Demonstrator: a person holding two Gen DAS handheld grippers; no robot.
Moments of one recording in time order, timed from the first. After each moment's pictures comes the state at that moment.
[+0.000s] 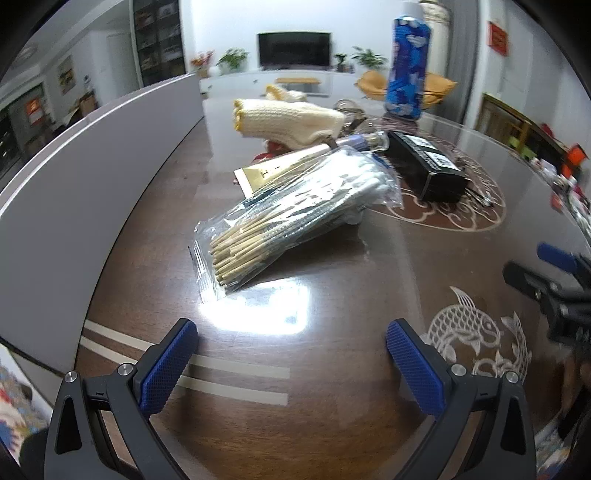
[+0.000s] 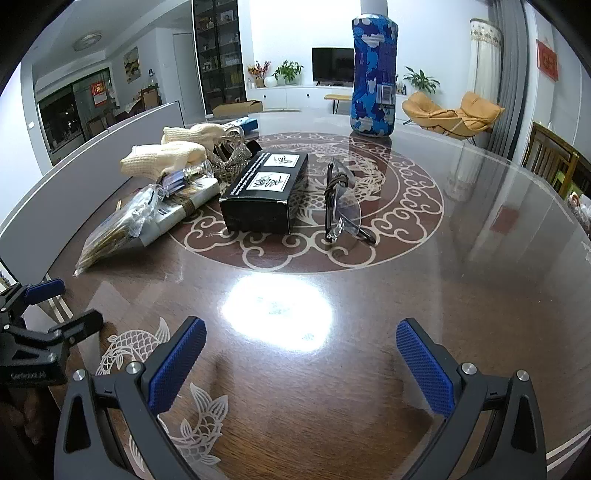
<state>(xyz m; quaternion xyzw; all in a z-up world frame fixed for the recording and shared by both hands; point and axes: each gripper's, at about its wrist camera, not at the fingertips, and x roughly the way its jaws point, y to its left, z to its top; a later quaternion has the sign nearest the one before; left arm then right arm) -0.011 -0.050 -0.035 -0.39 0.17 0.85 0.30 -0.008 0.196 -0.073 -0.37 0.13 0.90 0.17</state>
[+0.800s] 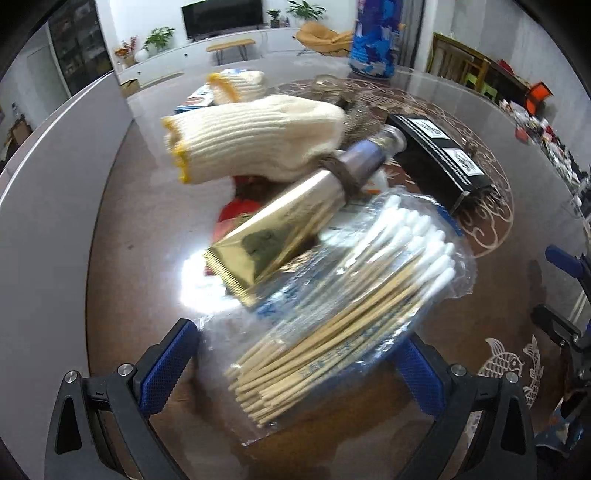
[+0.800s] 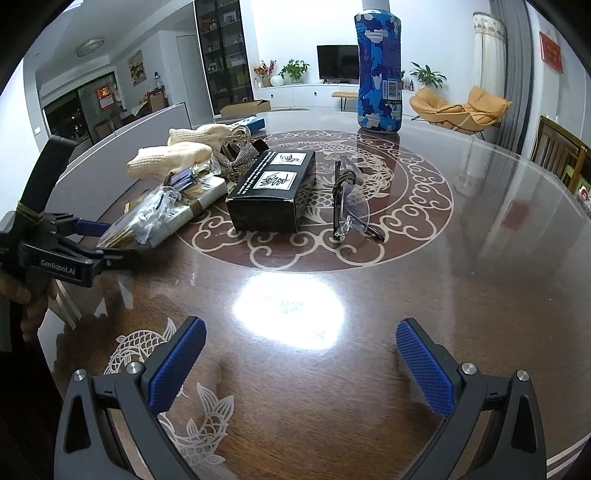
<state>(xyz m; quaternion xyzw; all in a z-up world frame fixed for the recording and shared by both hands) -0.092 0.008 -0.024 -0.44 0.27 0.76 0.39 -0.010 0.199 -0.075 -0.37 0.16 0.90 0.16</state>
